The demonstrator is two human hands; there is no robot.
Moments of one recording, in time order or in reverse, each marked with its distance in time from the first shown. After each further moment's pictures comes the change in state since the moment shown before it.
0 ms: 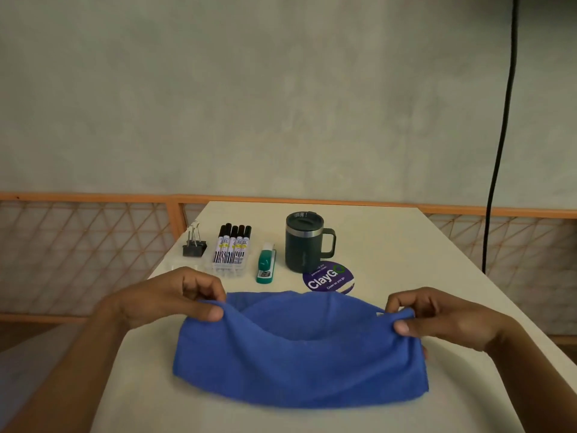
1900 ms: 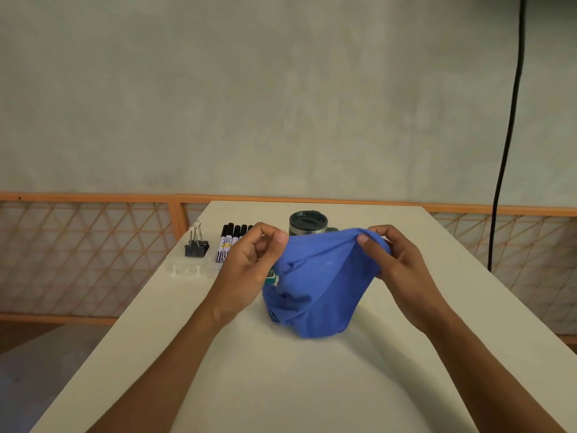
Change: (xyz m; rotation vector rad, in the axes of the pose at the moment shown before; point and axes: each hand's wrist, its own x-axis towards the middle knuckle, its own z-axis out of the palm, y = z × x) left_hand 0.085 0.047 0.086 -0.160 0.641 0.402; right_hand 0.080 -0.042 0.050 0.090 0.898 -0.318
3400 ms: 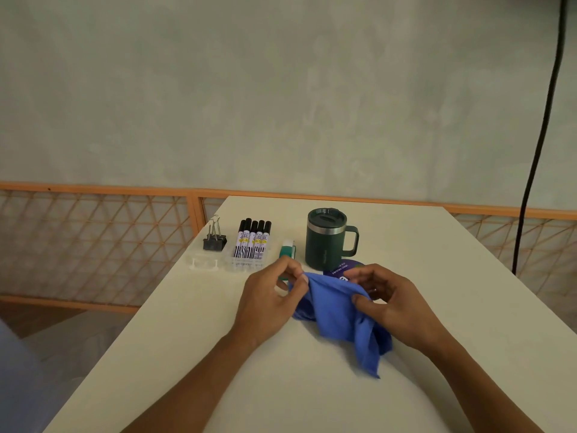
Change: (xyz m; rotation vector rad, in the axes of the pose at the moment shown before) left_hand -0.029 -0.065 0.007 0.464 0.132 0.096; right_hand -0.018 0.054 0.011 -0.295 -0.281 -0.016
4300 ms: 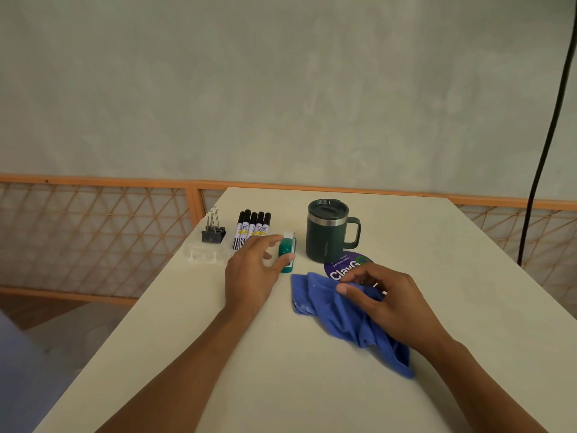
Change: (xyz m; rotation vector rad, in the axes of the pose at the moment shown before) left_hand 0.033 -0.043 0.000 0.299 0.186 -0.161; right_hand 0.002 0.006 0.010 -0.159 0.049 -0.136
